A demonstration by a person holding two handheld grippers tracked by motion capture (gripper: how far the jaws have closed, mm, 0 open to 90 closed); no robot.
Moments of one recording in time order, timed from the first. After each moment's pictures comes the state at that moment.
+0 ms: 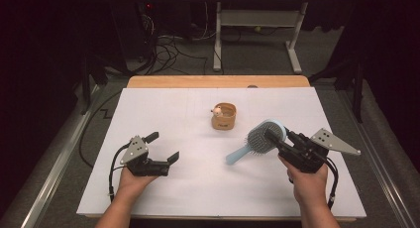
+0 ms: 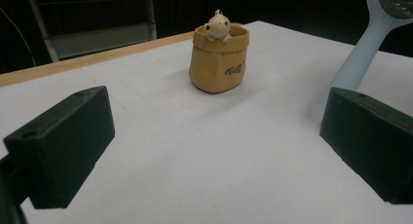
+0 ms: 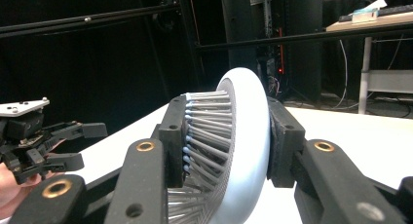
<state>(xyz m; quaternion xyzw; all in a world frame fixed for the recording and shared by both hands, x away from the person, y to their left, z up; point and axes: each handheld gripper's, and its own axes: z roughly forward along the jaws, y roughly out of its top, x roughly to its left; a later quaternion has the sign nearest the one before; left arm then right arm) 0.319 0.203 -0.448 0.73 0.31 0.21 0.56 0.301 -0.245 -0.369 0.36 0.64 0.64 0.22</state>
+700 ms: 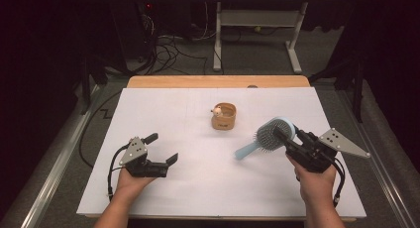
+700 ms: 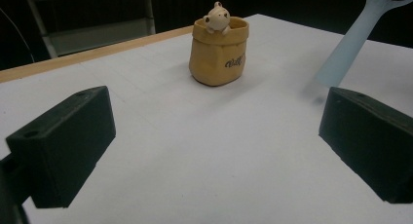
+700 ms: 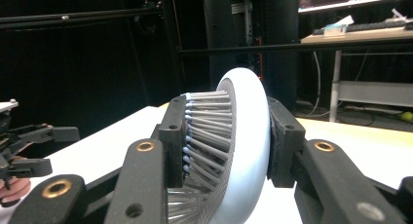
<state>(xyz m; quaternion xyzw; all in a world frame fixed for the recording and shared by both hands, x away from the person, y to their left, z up) 0.317 0.207 -0.449 0.74 0.31 0.21 0.56 0.299 -0.259 -0.366 0.37 0.63 0.63 0.26</state>
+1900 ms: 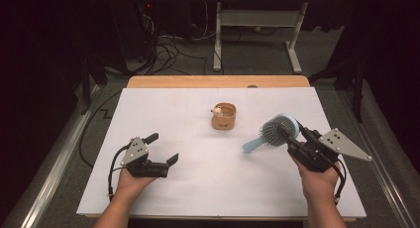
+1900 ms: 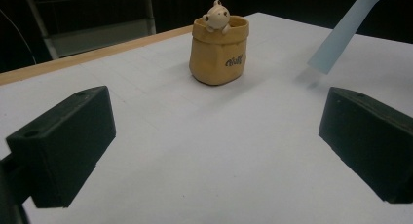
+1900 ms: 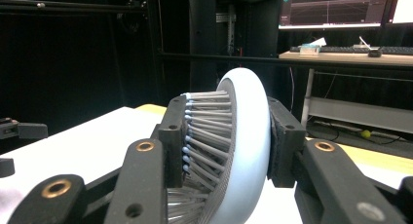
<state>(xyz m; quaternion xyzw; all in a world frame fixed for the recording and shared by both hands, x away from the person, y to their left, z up) 0.318 0.205 -0.450 0.74 0.31 0.22 0.55 0.296 -0.259 -0.360 0.36 0.63 0.61 0.32</state>
